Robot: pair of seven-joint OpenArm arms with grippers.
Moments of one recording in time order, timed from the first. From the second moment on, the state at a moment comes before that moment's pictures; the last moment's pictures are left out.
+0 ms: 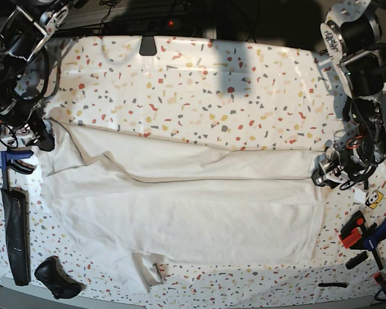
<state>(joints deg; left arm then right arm) -20.7 -10.4 -24.3 54.7 -24.9 -21.8 51.8 8.6 21.0 44.6 55.6 44.6 33.7 -55.7</state>
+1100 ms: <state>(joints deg) -17.5 -13.4 -24.1 66.5 -32.4 -23.6 65.3 8.0 22.2 44.6 59.0 43.6 34.0 -66.6</state>
